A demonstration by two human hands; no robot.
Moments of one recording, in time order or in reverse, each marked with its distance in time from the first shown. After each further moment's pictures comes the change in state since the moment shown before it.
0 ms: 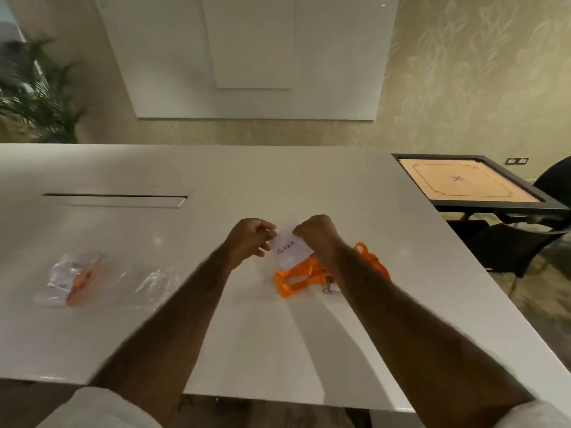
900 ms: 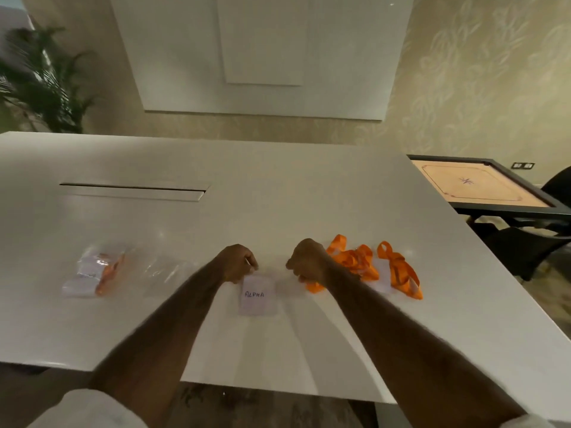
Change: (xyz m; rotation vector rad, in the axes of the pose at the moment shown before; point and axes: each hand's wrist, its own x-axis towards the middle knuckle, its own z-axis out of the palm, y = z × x) left_hand -0.015 -0.088 -0.071 0.580 -0.153 -0.097; right_hand -0.020 0.009 0.084 -0.295 -0.197 -0.005
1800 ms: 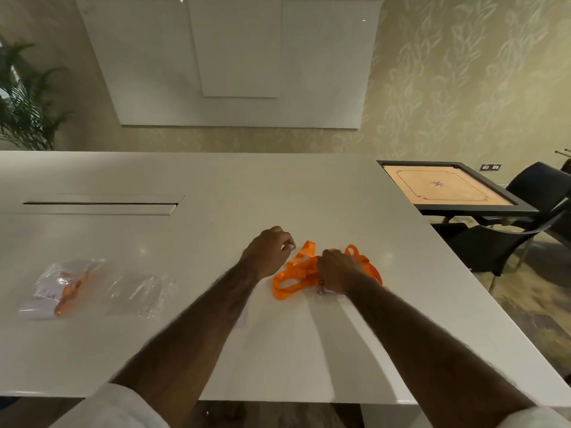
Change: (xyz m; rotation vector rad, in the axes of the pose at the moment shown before) left_hand 0.001 0.147 0.042 0.099 0.306 0.439; right_hand 0.004 0.105 -0.087 -1.123 0.177 -0.324
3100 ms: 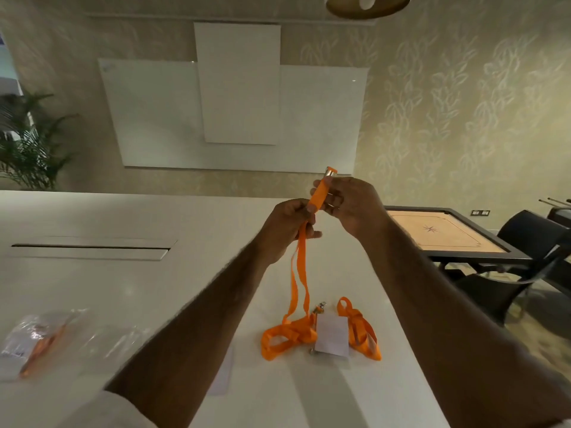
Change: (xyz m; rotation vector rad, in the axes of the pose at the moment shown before) left_hand 0.087 0.092 -0.090 -1.123 0.028 0.081; right_hand 0.016 0.064 -0.216 2.061 0.503 0.089
